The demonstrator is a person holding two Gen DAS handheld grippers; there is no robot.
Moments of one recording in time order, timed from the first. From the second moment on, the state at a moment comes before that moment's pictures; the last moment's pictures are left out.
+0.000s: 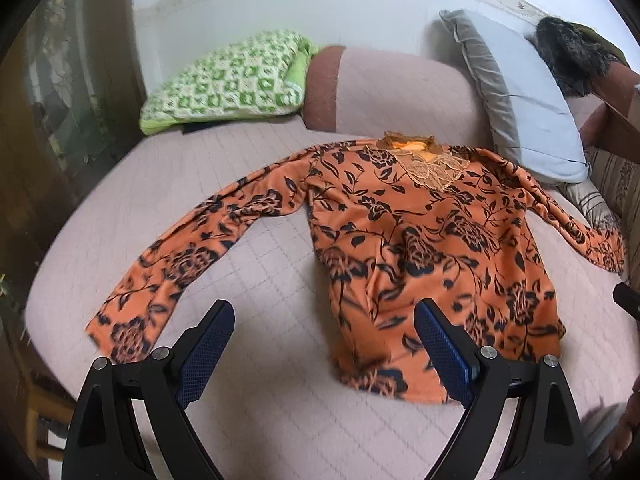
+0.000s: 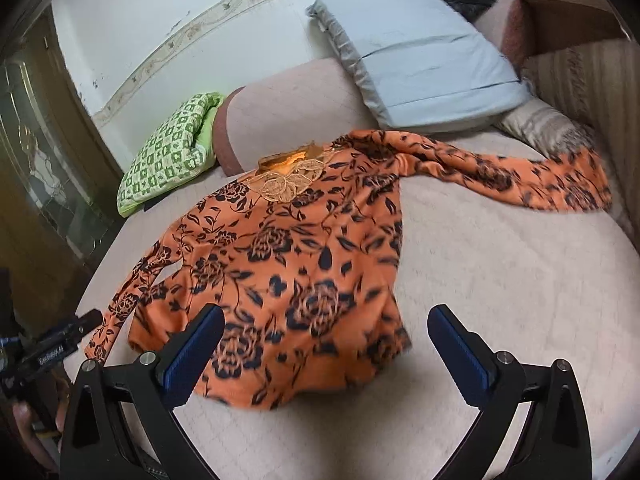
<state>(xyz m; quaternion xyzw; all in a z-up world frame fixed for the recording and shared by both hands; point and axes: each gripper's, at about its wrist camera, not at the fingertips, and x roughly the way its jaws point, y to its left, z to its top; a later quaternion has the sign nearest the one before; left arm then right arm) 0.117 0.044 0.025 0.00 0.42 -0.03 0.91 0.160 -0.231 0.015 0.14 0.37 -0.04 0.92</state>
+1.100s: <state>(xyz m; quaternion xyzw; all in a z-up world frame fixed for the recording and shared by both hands) 0.161 0.092 -0.040 -0.09 0.54 -0.09 0.83 0.097 -0.286 -0.001 0.20 0.45 -0.08 0.87</state>
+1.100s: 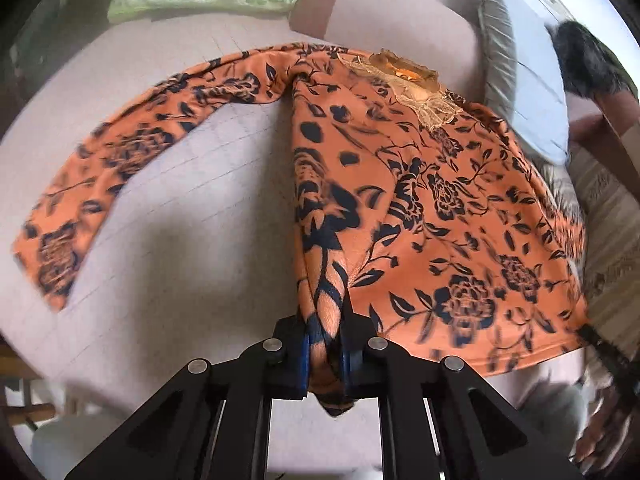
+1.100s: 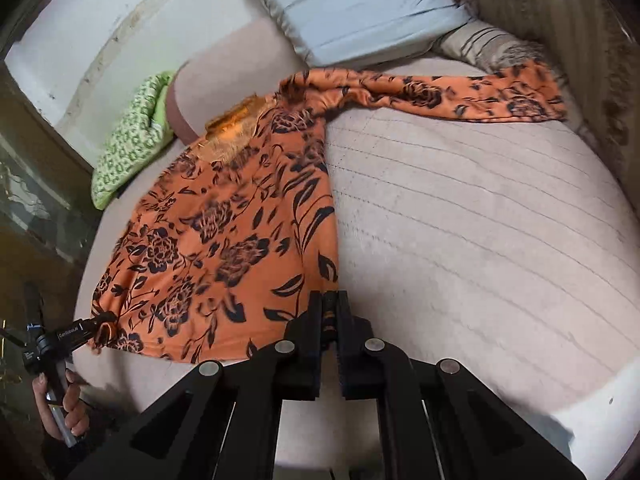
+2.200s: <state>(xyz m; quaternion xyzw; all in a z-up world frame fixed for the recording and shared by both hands) 0.165 -0.098 0.010 0.06 0.40 -0.21 0.89 0.140 -0.352 0.077 0.20 0.31 -0.21 0.91</state>
